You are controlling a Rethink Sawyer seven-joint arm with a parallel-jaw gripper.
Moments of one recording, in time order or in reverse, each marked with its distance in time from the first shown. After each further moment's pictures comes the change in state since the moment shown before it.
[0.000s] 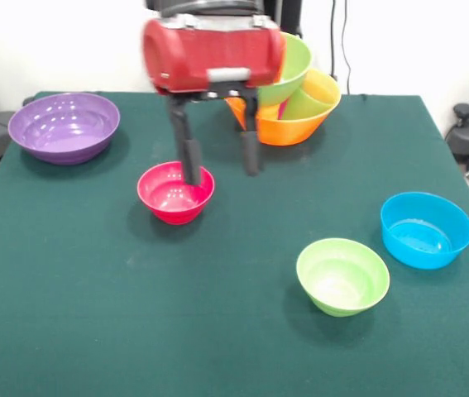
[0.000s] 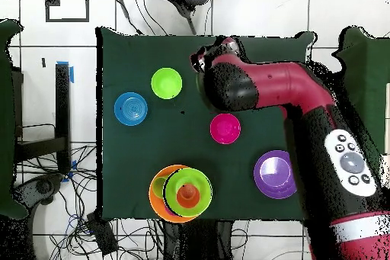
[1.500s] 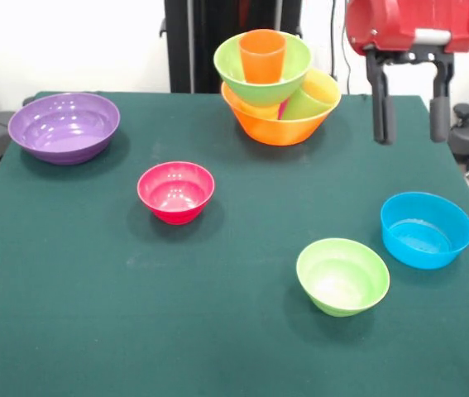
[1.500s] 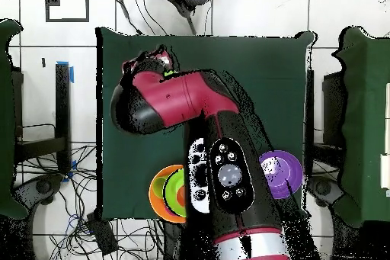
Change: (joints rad) arm 0.451 -0.084 -0.364 0.004 0.021 -0.161 0.424
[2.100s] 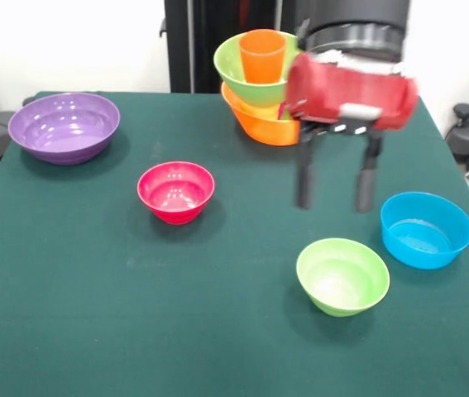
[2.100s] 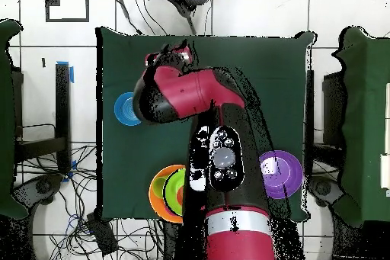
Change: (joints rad) arm 0.090 0.164 -0.223 -0.156 0.000 -0.091 0.065
